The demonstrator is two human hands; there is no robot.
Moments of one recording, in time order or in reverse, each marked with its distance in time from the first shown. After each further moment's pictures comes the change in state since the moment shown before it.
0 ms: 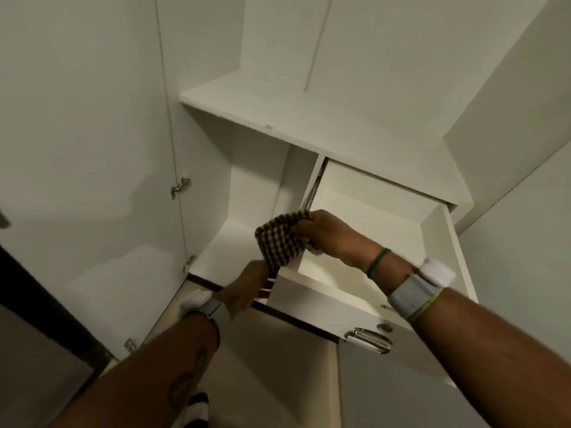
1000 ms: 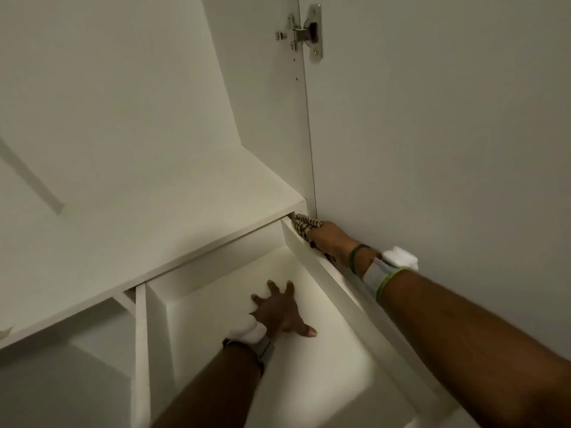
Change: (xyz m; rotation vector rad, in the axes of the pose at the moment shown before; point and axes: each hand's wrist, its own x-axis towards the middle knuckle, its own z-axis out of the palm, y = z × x) left_hand 0.203 0.106 0.335 1.909 -0.492 0.251; right_hand -0.011 0.285 -0.259 0.723 0.886 0.314
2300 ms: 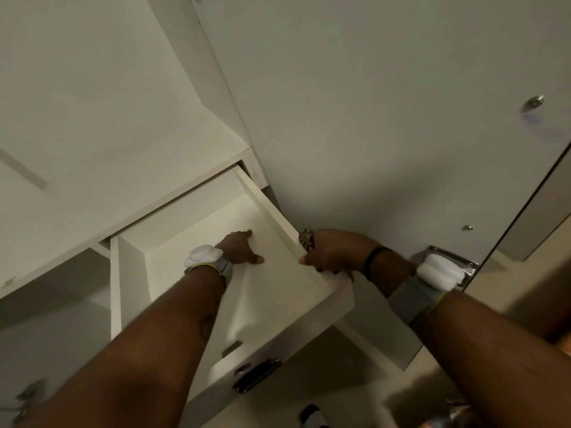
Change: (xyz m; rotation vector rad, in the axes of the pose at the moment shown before) left_hand -0.046 0.037 0.002 0.028 0.137 -0.035; right_hand -0.229 0.041 -0.080 -0.753 -0.258 0.158
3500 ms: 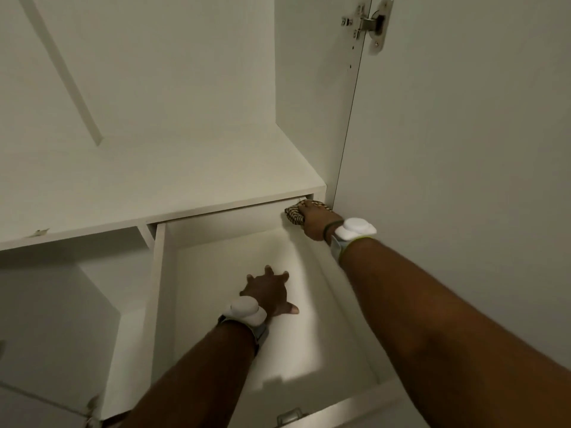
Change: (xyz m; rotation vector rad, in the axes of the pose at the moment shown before) left_hand 0.002 -0.057 0.033 -0.105 0.038 0.035; right_hand 0.242 -0.133 -0.033 -0.538 0.246 -0.238
